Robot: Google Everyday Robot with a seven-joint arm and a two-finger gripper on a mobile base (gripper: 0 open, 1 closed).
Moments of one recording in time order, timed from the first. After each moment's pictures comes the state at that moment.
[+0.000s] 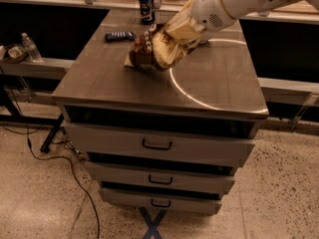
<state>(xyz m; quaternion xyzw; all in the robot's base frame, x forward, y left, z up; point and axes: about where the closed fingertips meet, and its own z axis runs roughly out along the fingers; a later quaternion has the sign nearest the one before) 0.634 -0.040 0.993 -0.60 0.66 0.09 0.44</state>
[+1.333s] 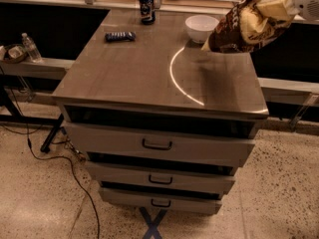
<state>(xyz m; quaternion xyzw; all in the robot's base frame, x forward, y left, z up) 0.642 -0.246 1.048 -0.45 0.72 -0.04 0.53</state>
